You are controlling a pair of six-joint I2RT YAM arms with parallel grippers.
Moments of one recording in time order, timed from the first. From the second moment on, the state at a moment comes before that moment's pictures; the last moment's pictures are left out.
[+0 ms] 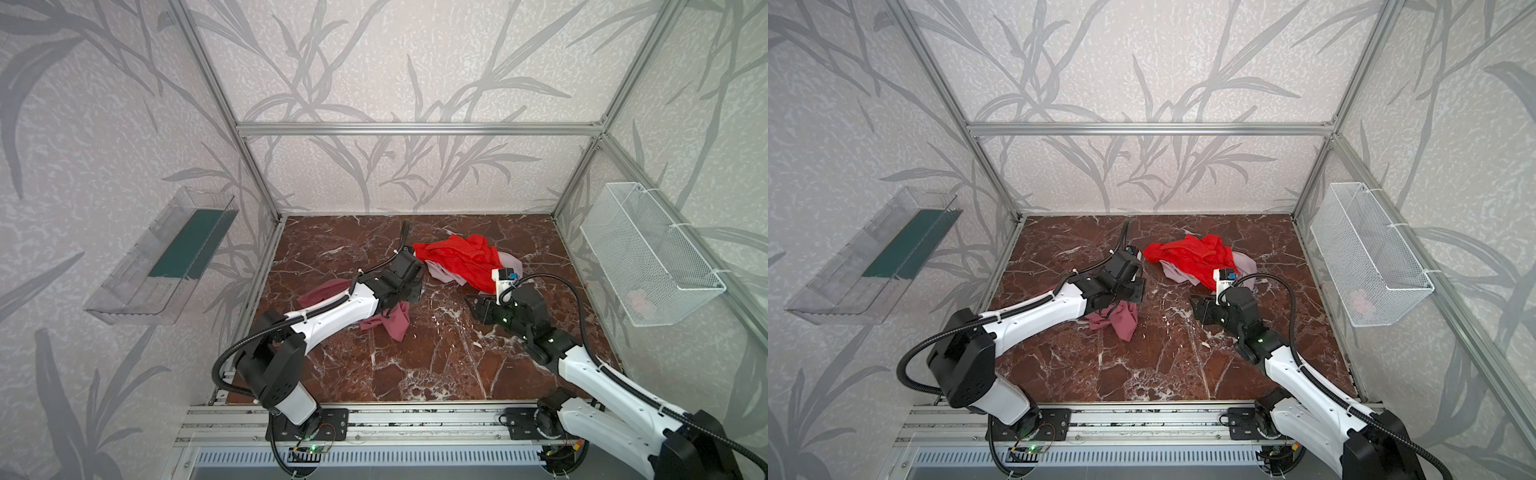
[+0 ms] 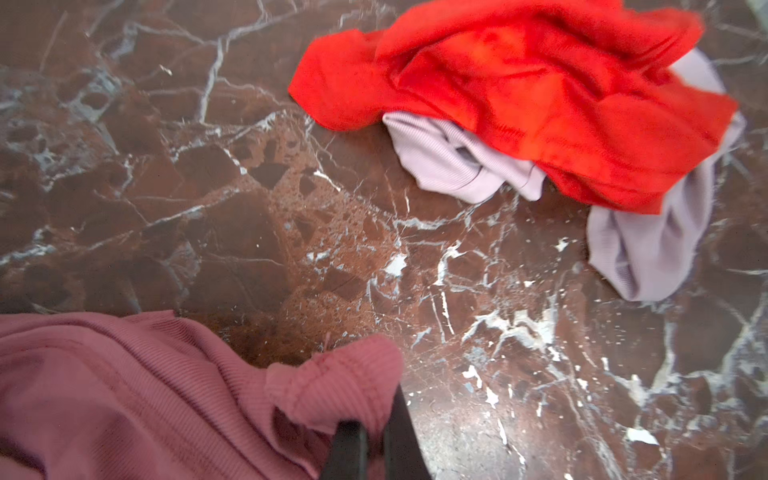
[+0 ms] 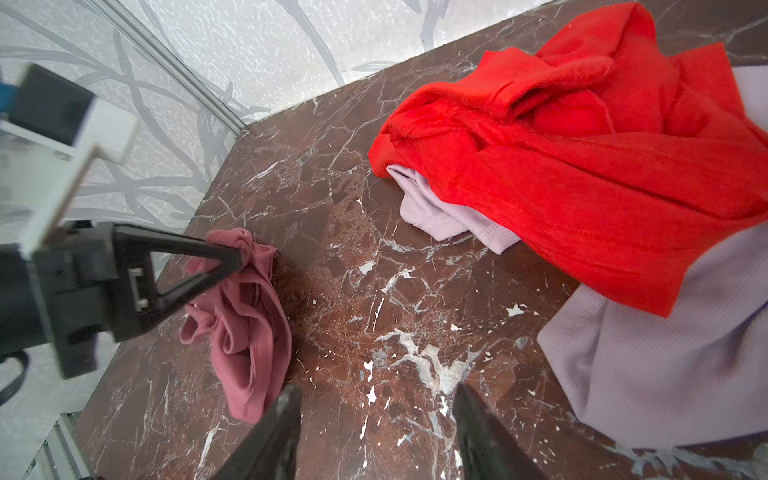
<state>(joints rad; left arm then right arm) -0.73 1.57 1.14 -0.42 -0.19 -0.45 0.47 0.94 0.46 0.02 -0.13 0.53</state>
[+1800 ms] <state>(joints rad) -0.01 1.35 1.00 -0.50 -0.22 -0.37 0.46 1.07 0.45 0.15 -0.20 0.59</state>
